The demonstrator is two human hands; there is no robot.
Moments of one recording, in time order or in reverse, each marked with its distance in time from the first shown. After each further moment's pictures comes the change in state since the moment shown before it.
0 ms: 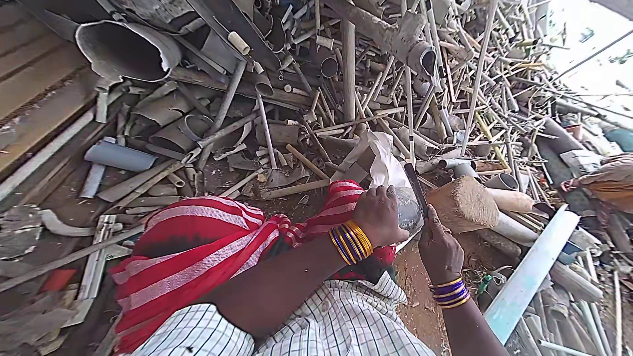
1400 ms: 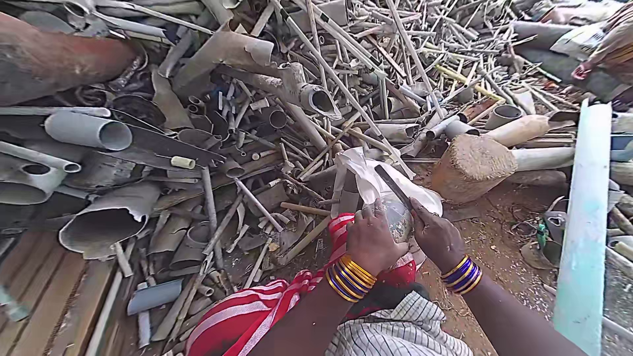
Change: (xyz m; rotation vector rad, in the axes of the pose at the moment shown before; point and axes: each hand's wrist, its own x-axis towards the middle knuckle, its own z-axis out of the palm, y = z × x) left_hand 0.039 0.032 -0.016 0.280 -0.135 -0.094; right_hand 0.037 0.001 0.018 0.259 -0.160 0.295
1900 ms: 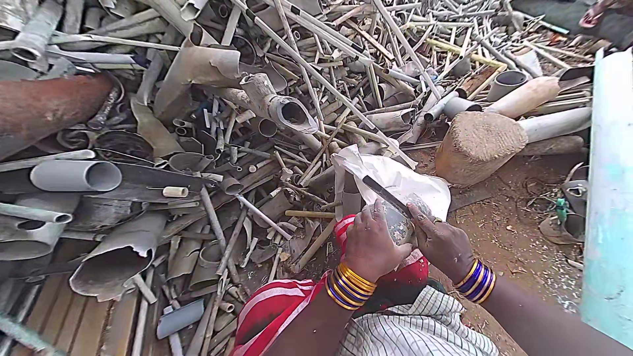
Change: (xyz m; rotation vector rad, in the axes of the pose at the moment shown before) left_hand 0.019 -0.006 0.001 0.012 0.025 0.049; right_hand -0.006 0.014 0.023 -0.056 0.239 -0.165
